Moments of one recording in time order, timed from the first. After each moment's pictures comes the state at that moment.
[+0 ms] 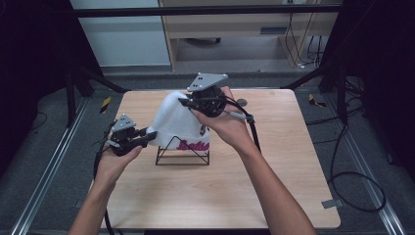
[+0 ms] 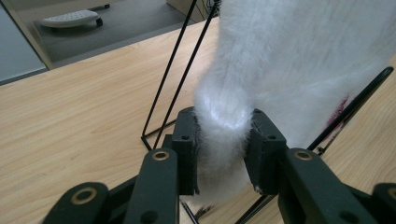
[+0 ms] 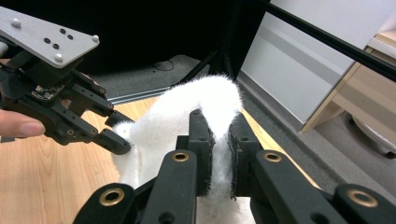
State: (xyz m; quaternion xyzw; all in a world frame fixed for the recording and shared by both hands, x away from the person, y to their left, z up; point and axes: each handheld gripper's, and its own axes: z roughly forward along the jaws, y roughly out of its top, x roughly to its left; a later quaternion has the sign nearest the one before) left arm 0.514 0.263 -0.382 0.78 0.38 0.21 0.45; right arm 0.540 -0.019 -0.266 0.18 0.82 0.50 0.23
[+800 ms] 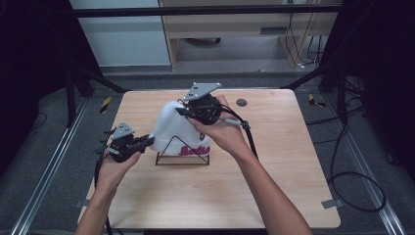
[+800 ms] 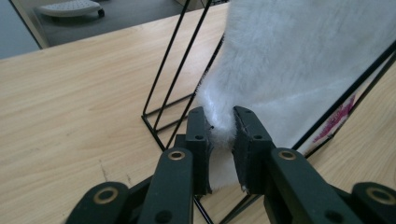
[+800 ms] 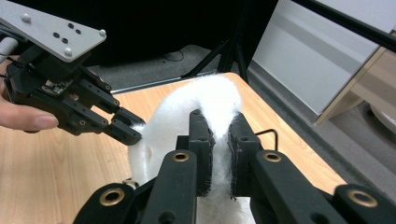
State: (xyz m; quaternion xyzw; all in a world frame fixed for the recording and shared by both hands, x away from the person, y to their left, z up) left arm 0.507 0.271 -0.410 0.78 0.40 0.21 0.44; right arm 0.539 -0.008 -0.289 0.18 0.83 0.48 0.21
